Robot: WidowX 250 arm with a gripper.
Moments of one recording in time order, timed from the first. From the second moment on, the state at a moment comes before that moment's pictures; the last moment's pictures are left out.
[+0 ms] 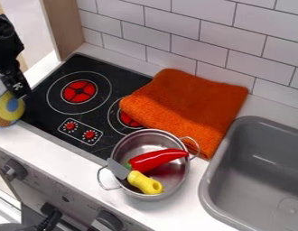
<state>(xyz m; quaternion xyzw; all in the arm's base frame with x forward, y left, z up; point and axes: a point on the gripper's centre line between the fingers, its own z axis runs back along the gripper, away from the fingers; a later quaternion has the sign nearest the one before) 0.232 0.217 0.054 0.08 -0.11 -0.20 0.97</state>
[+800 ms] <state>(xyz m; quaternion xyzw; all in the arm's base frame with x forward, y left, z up) 0.277 0.144 0.053 0.04 -0.15 -0.15 0.98</state>
